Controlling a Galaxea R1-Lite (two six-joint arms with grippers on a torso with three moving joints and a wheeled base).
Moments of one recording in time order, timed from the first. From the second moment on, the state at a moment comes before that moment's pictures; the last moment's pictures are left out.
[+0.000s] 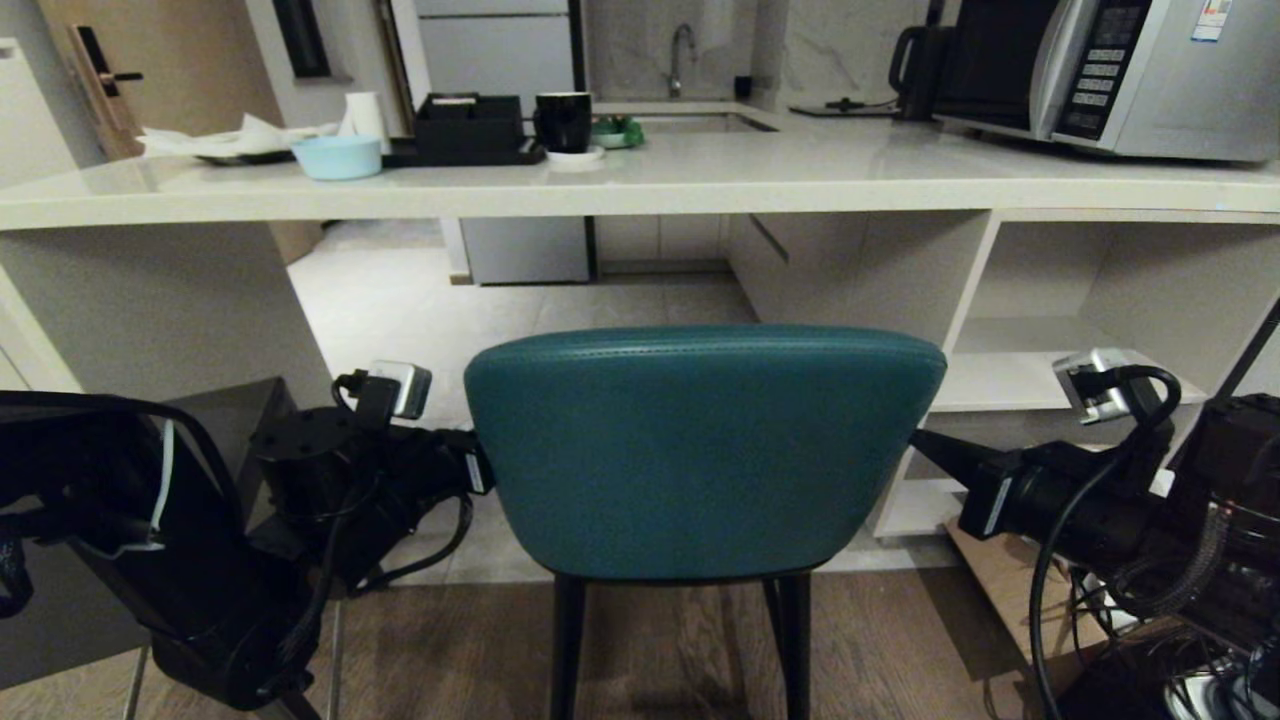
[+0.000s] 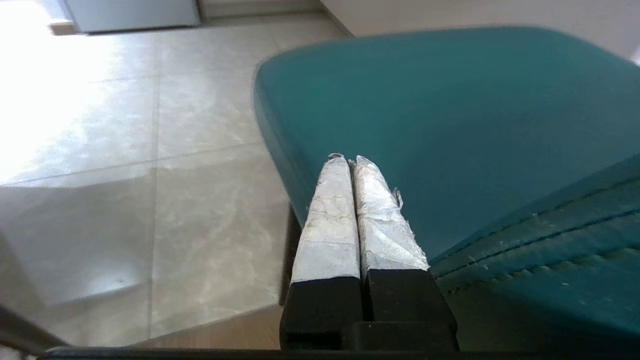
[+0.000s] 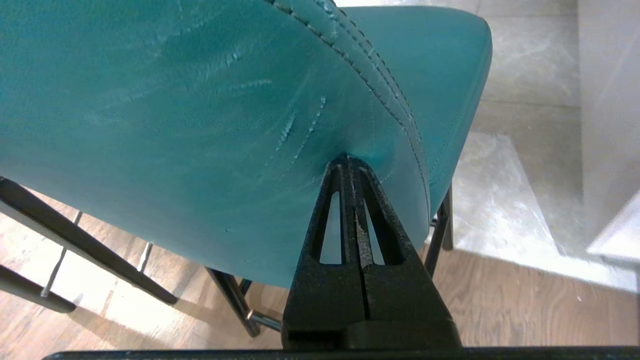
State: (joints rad) left arm -0.34 2.04 -0.54 -1.51 -0.02 -0.07; right arm 0.32 1.63 -0.39 -1.08 0.23 0.14
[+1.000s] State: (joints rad) left arm -0.32 1.97 -0.38 -1.52 -0.05 -0.07; right arm 0.30 1.65 -0.27 -1.17 0.24 0.12
